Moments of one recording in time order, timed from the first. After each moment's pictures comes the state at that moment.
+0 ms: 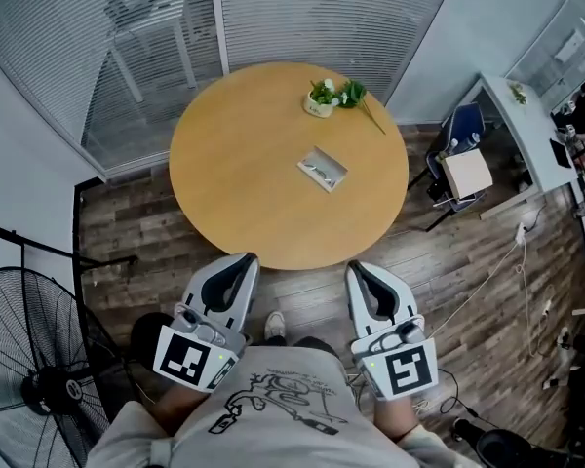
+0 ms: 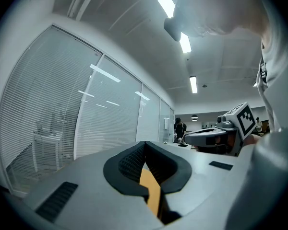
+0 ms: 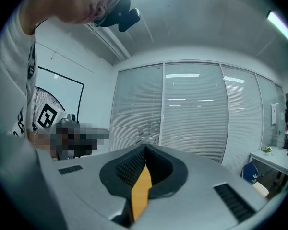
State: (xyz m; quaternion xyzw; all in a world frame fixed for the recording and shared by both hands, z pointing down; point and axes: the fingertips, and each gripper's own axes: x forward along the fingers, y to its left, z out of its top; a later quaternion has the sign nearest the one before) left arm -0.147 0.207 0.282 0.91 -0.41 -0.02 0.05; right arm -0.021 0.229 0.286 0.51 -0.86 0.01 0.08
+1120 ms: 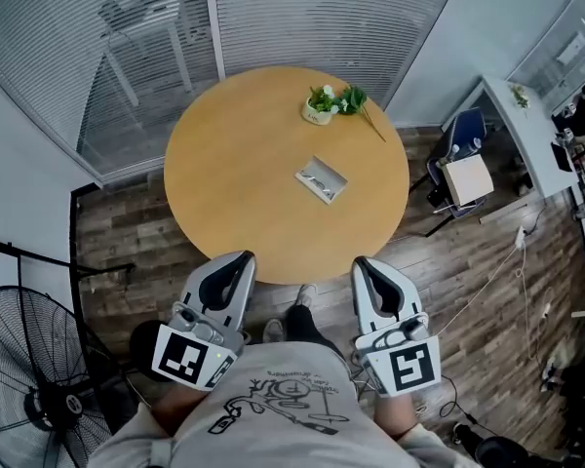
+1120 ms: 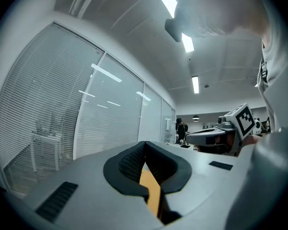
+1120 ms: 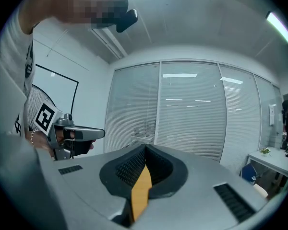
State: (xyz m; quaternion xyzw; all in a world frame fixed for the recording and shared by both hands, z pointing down) left arm -0.141 0.145 0.289 0.91 -0.41 -0.03 0.05; right arm -0.002 0.164 0.290 0.53 -0.84 0.01 0.08
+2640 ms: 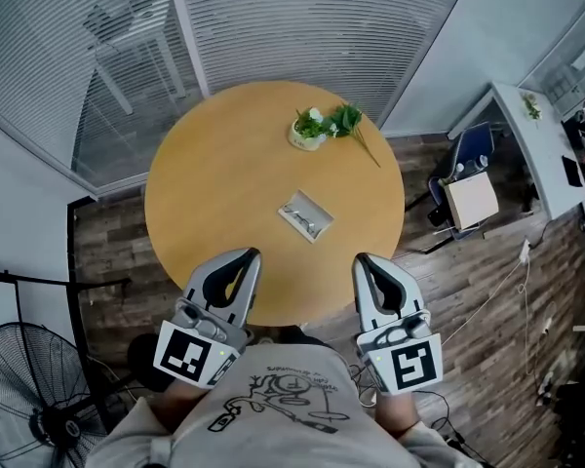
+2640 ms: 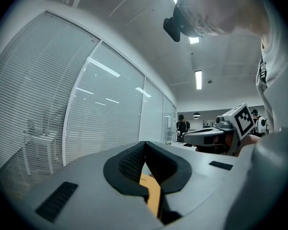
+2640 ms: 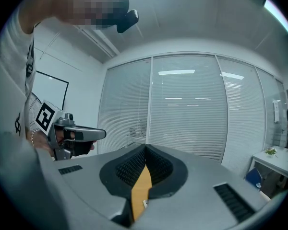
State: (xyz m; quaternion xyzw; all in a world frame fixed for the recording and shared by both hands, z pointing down) left arm -0.035 -0.020 0.289 0.91 -0.40 -0.01 0.05; right arm 0.096 -0.002 0.293 0.52 -0.85 0.02 0.07
